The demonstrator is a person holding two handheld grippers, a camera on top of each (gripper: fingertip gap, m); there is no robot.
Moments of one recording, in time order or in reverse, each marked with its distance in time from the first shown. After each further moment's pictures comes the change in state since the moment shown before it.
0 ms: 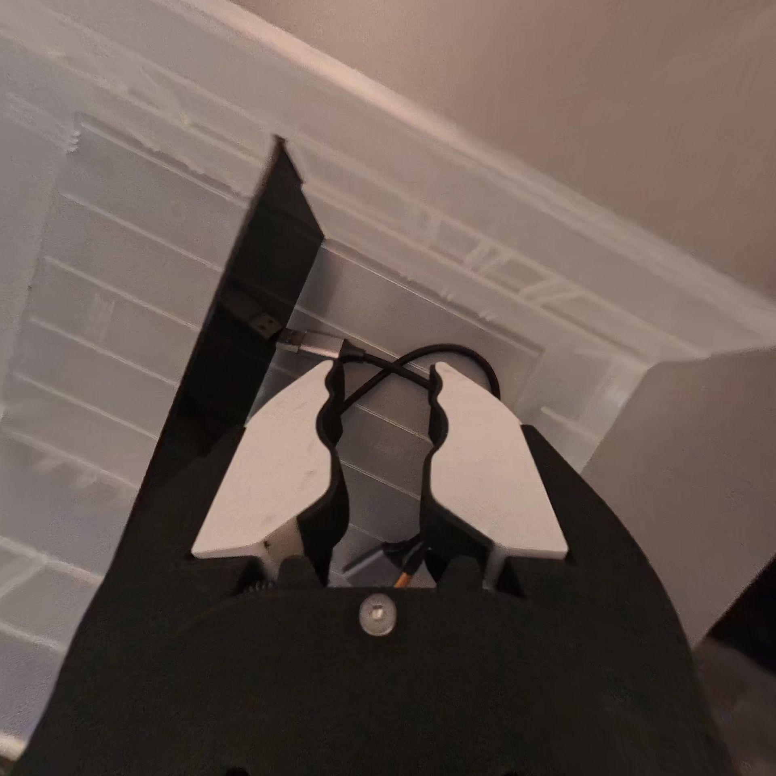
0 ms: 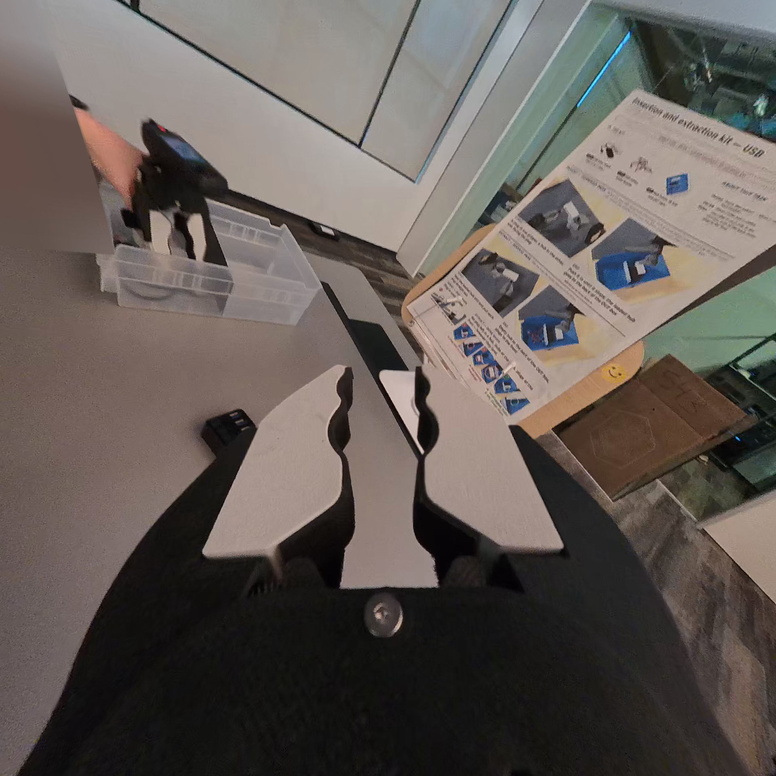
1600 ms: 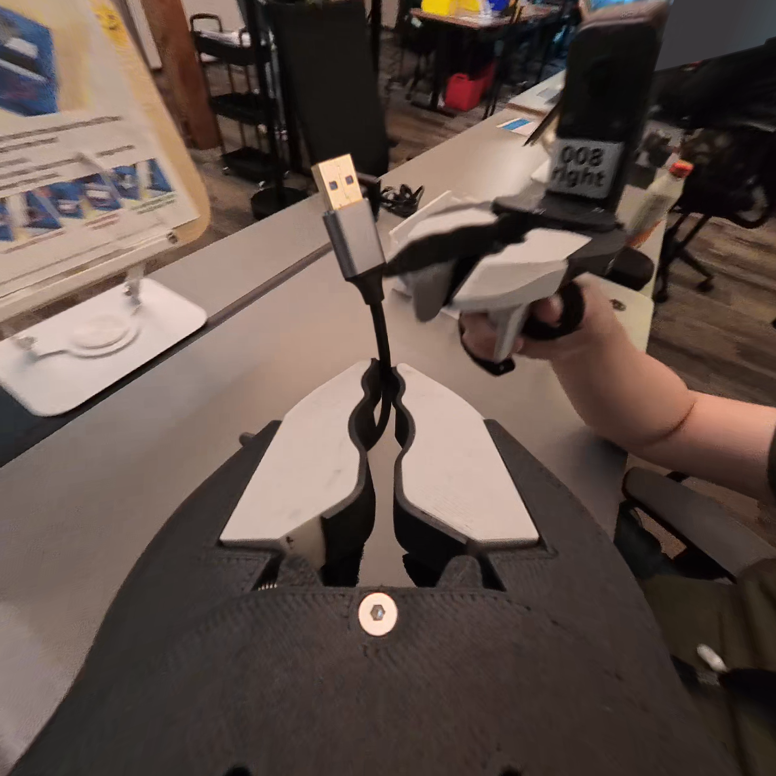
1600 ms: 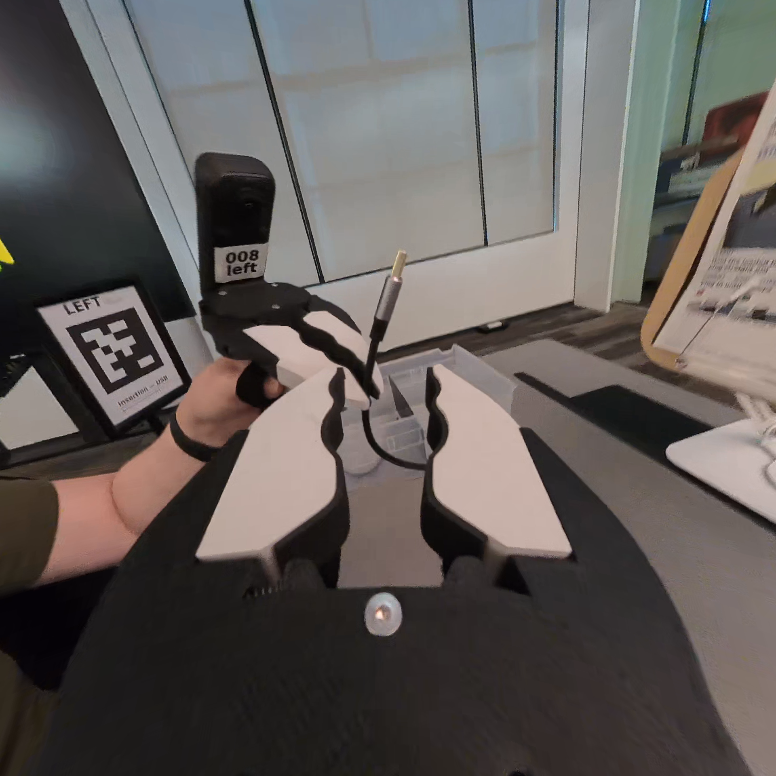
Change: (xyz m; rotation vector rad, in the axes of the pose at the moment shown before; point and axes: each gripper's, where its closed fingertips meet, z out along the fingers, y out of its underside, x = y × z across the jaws) left arm 0.148 -0.285 -0.114 0.836 0.077 -0.119; right arm -0.092 -0.048 0.114 0.290 -0.287 0.719
